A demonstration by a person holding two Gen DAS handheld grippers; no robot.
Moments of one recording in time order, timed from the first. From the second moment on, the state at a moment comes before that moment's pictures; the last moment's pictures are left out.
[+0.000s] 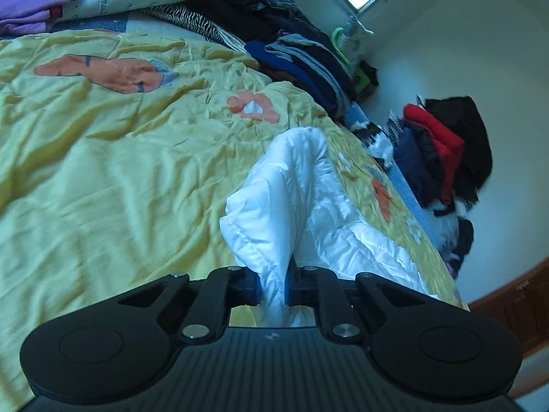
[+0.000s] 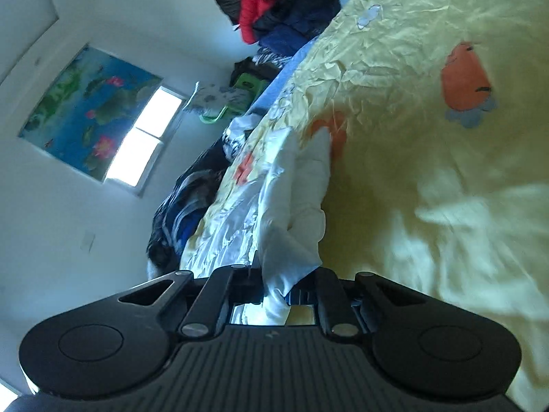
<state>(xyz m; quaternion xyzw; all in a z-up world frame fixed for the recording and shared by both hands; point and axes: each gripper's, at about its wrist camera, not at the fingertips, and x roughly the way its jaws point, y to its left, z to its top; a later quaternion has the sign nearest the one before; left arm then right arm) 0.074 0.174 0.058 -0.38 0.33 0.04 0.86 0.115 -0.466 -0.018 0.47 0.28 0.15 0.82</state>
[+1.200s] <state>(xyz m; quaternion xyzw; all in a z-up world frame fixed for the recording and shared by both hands) 0.189 0.037 0.087 -0.03 0.27 0.05 0.96 0.176 -0.355 0.055 0.14 0.28 0.23 0.92</state>
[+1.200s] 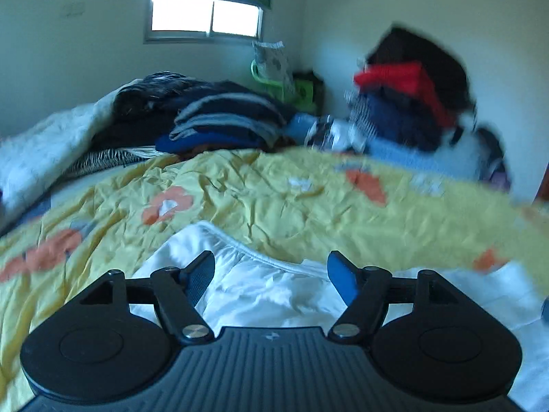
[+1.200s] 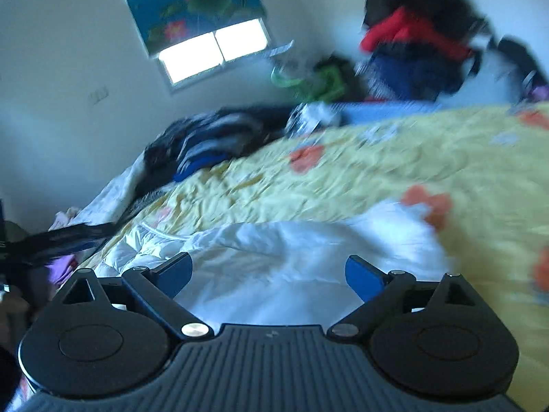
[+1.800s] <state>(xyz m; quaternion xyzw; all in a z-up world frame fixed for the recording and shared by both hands) 0.271 0.063 -0.003 -0.01 0.36 0.08 0.93 0.264 -0.328 -0.025 0.08 0.34 0.18 0.92</state>
